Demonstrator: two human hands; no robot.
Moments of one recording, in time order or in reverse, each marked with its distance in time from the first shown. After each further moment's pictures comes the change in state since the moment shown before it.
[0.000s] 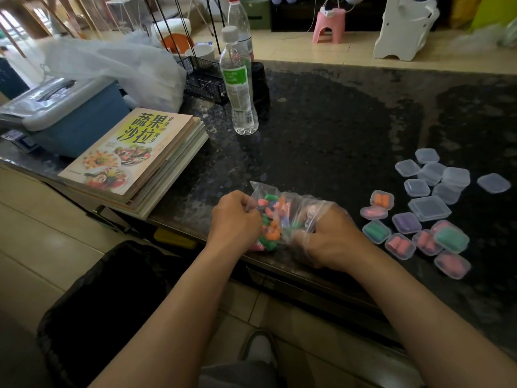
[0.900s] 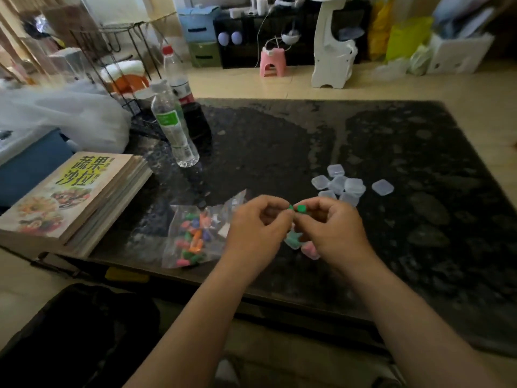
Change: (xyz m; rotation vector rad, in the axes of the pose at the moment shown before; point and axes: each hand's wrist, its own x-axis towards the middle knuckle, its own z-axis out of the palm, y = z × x) left_hand -0.080 0.092 0.083 -0.225 -0.262 0.395; right_hand -0.066 0.032 -0.083 0.513 0.451 0.052
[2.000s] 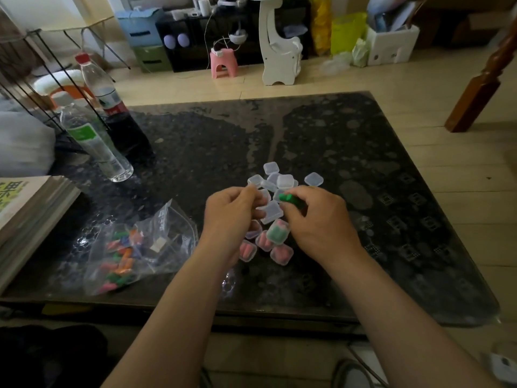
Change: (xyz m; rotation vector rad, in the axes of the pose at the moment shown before) left_hand 0.026 0.034 0.090 -0.254 0.024 -0.257; right_hand 0.004 0.016 -0.094 -0.548 0.229 -0.274
